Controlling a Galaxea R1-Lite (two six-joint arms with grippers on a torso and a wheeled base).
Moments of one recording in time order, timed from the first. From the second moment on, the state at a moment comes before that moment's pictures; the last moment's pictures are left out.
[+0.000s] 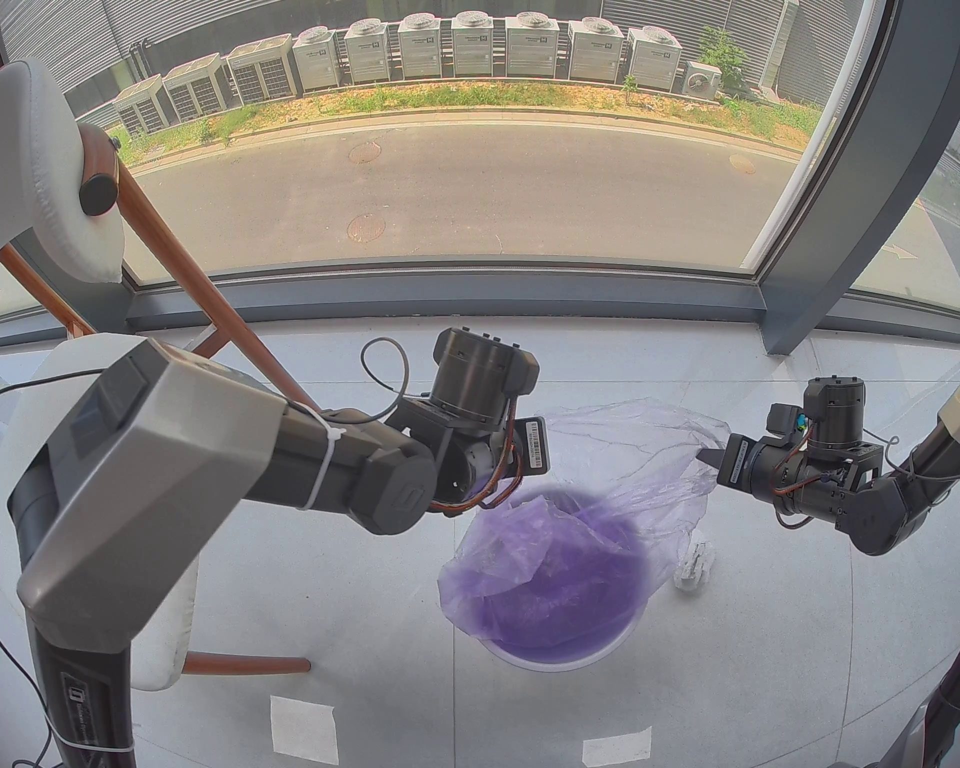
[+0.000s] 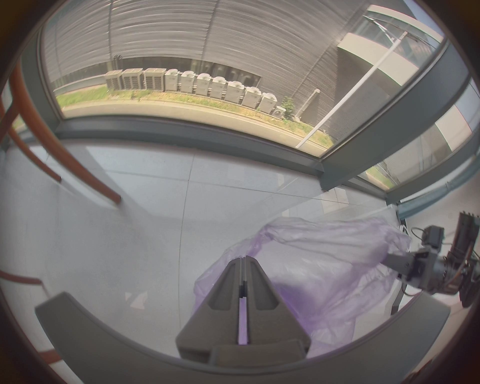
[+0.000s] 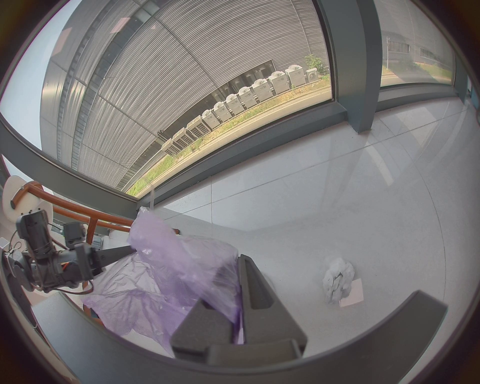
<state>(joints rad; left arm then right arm) -0.69 2.24 -1.52 -0.20 0.26 -0.47 0.20 1.93 -0.72 -0.75 0.22 0.41</state>
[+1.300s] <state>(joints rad) -0.77 2.02 -1.21 -0.37 0.26 -0.39 0.40 1.82 -0.64 -0.57 0.18 0.81</state>
